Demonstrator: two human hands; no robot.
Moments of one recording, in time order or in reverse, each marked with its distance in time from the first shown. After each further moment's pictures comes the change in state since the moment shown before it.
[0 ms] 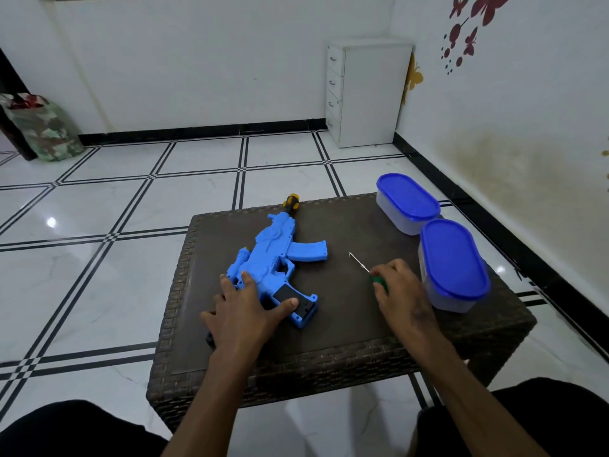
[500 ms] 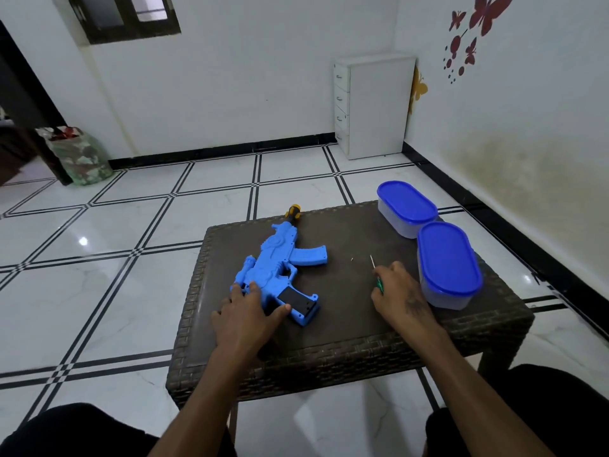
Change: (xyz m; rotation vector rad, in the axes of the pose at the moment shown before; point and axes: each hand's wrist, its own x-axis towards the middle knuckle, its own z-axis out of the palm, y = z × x) left_hand -0.014 -0.007 -0.006 0.164 0.044 0.060; right_hand -0.001 -0.002 -0.010 0.002 -0.129 0.075
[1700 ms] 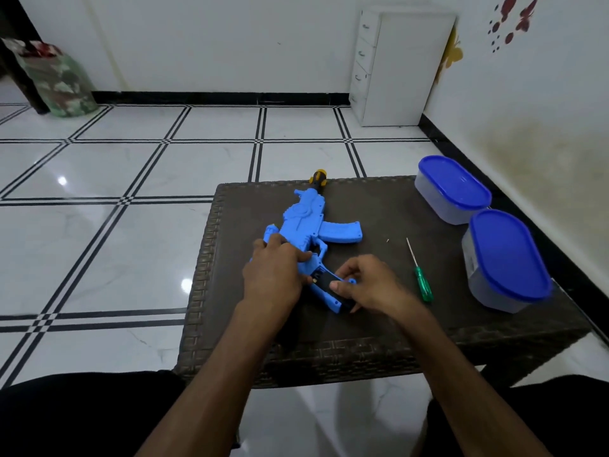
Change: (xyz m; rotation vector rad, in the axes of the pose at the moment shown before) left_hand 0.044 -0.006 -0.014 -0.120 0.015 0.280; right_hand 0.011 -0.091 0.048 0.403 -0.403 0.110
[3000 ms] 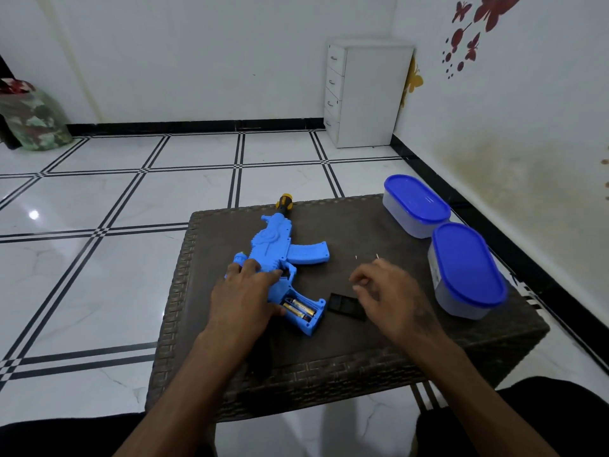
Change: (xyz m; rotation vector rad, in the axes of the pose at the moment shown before) left_hand -0.006 0.000 -0.007 0.187 -0.063 0.088; right_hand -0.037 0.027 -0.054 -0.407 0.376 -0.395
